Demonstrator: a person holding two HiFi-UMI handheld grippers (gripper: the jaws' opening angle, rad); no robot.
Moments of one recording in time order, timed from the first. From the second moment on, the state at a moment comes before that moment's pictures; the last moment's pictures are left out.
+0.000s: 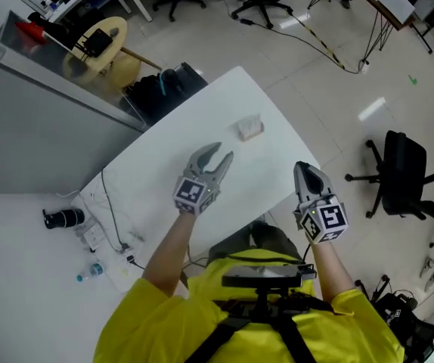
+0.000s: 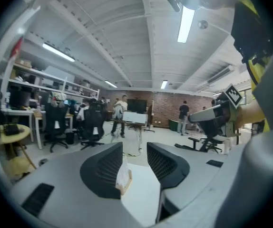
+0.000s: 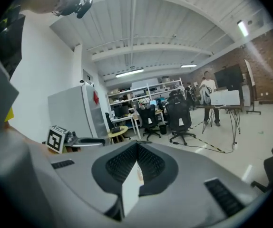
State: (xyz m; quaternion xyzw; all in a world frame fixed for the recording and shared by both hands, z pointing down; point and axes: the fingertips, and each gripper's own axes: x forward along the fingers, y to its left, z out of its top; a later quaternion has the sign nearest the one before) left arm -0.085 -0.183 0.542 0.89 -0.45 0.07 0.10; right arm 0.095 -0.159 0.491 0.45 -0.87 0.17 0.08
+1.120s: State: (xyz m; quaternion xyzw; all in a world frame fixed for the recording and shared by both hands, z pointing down) left arm -0.042 -0.318 0.689 0.94 -0.31 0.07 0.14; right arm 0.093 -0.143 0.592 0.44 -0.86 0.22 0.12
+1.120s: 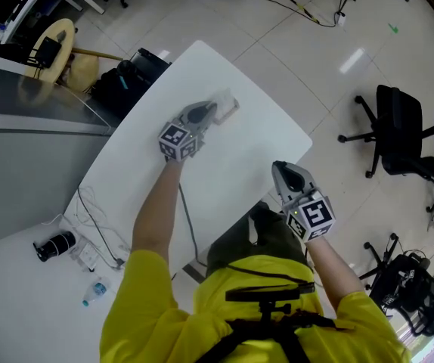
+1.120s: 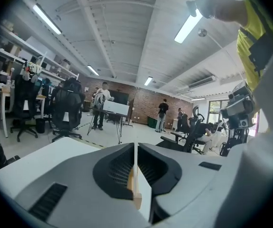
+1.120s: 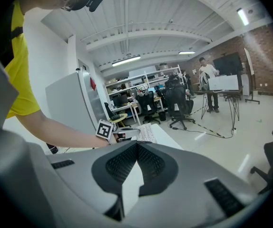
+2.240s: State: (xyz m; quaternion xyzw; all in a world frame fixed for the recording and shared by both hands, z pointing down) left arm -0.074 -0.221 0.389 0.91 -0.41 -0.02 0.02; right arm 0.084 -0.165 0.441 0.44 -0.89 0.09 0.03
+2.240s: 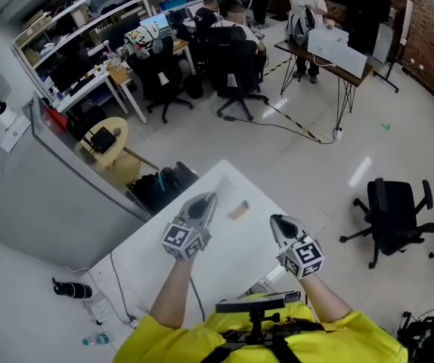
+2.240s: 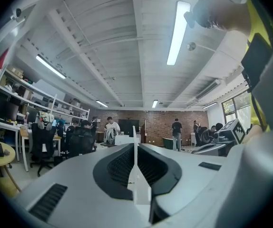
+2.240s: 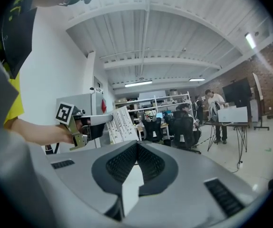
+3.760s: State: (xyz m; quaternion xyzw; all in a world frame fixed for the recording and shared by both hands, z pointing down) left arm -0.065 -0.295 0.595 0.92 -0.35 0.04 0.14; right arm 0.072 -0.163 0.562 0.43 -0.88 0.19 0.10
